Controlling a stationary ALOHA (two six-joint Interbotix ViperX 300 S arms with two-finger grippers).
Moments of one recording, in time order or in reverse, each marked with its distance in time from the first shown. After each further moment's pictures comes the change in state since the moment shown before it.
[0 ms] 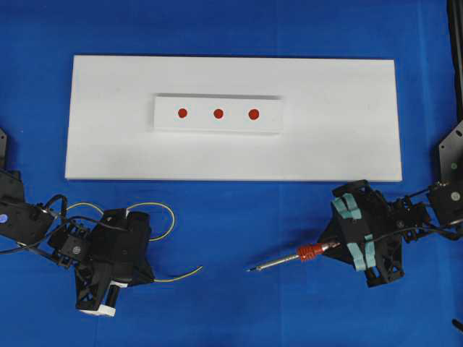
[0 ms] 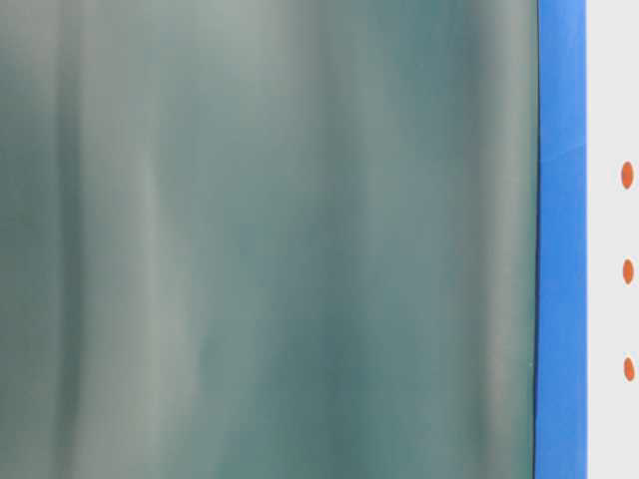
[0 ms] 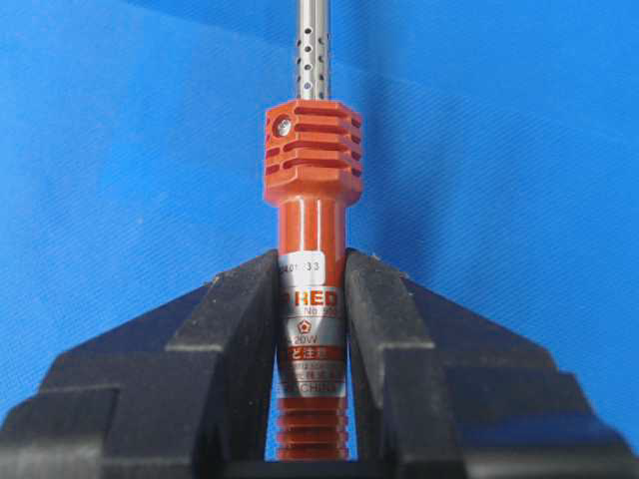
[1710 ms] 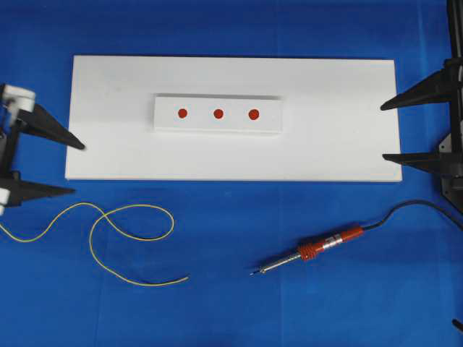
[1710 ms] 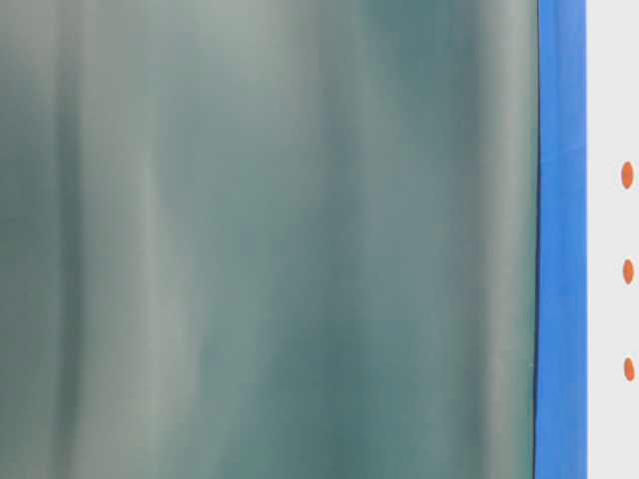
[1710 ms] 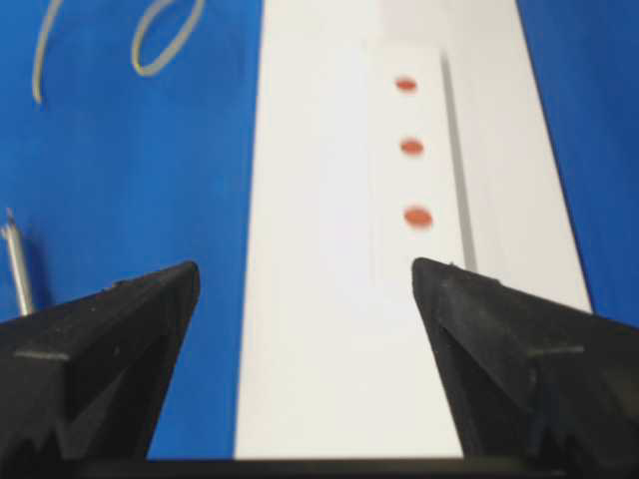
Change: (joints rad) left arm 0.322 -1.043 0.272 0.000 0.403 0.367; right arm -0.396 -0.908 0.067 -0.193 0.402 -0.006
